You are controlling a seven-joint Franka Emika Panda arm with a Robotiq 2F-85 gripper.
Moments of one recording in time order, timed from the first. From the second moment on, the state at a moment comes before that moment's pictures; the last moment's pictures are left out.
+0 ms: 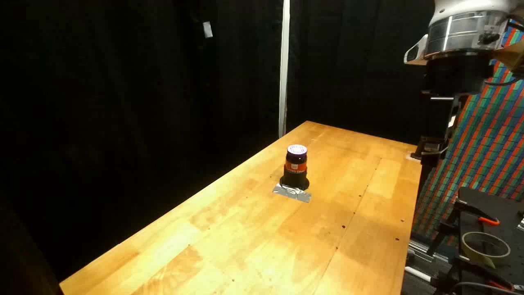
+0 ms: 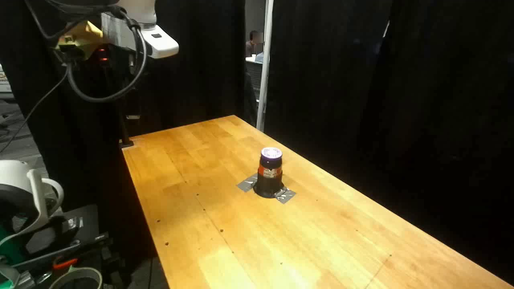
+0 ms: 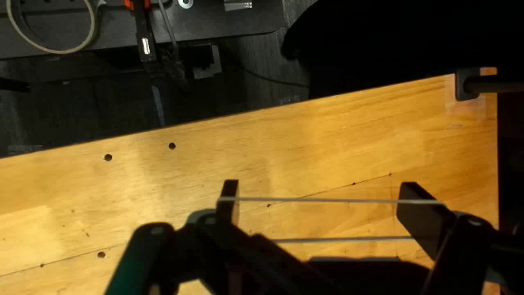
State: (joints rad) arm 0.23 -0.42 0.20 -2.54 0.42 2.08 0.28
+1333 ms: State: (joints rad) arm 0.07 0.14 0.01 -2.06 0.24 1.98 -0.32
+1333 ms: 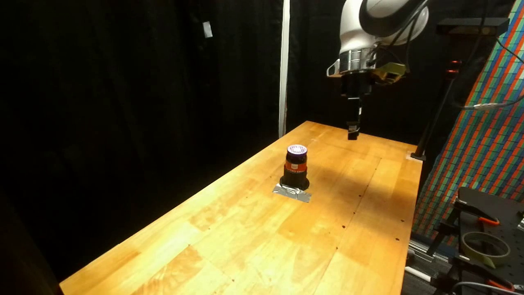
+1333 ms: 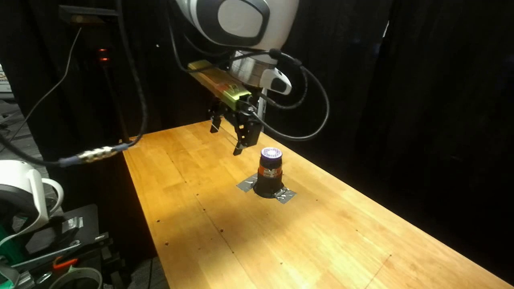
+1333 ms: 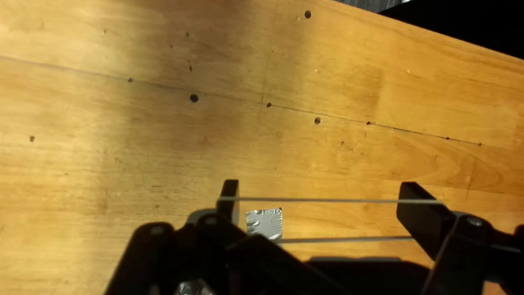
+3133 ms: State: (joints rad) arm 0.07 1.08 0.07 -0.75 0.04 1.49 -0.25
